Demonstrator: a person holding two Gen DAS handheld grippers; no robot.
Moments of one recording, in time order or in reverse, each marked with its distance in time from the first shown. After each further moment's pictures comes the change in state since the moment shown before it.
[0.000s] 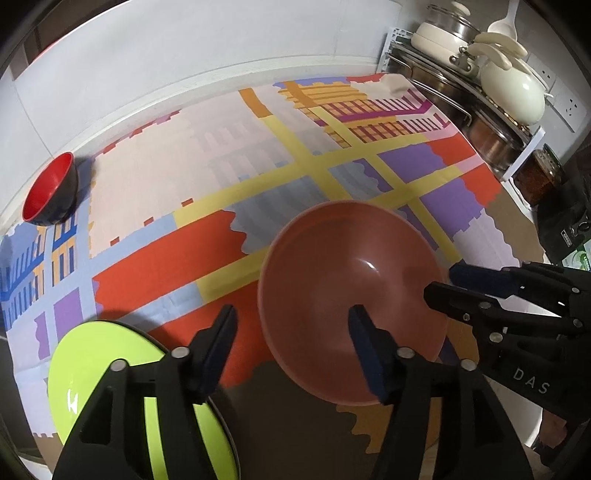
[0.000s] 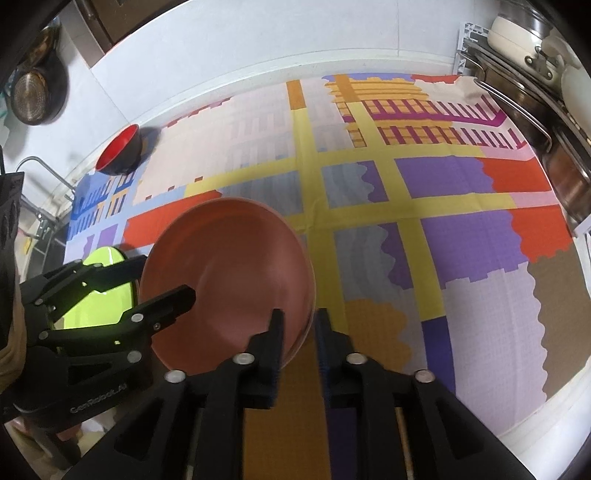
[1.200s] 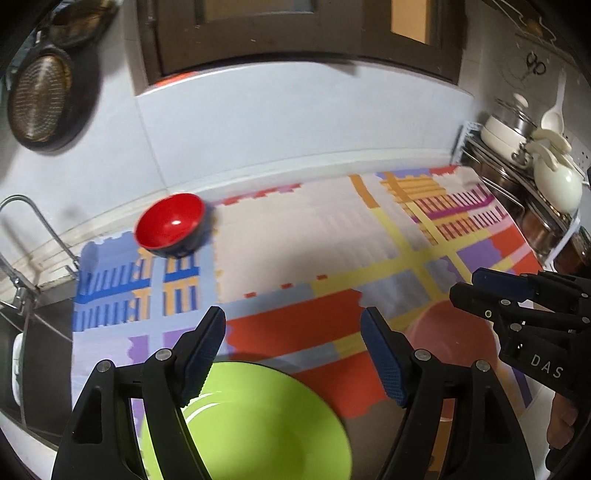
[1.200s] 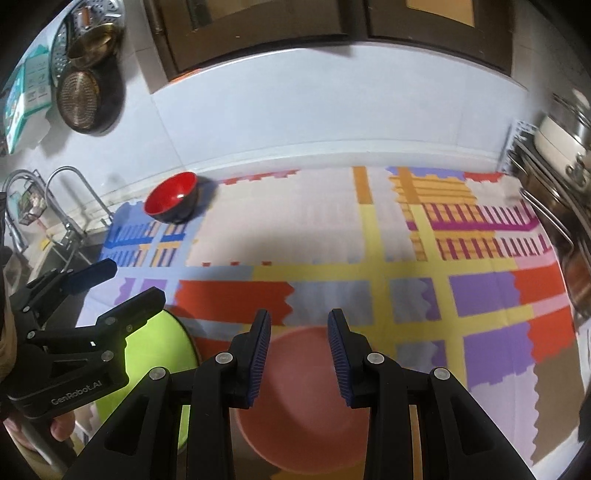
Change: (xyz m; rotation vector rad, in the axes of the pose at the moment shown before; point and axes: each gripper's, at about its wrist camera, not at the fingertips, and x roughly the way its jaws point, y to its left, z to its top) left arm -0.088 0.099 0.006 -0.156 -0.261 0.212; right arm -0.031 0.083 0.059 -0.151 -0.212 0.050
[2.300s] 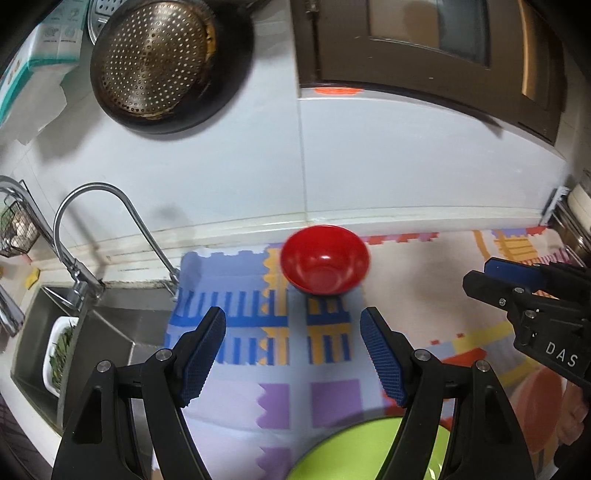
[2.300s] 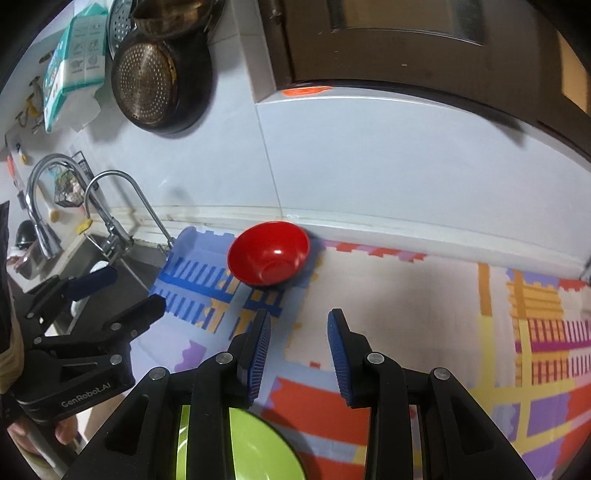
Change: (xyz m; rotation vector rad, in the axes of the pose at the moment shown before) left arm 0.009 0.165 0.037 -0.154 -0.035 0.217; right arm 0.064 0.143 0.108 -0.202 -0.056 0.156
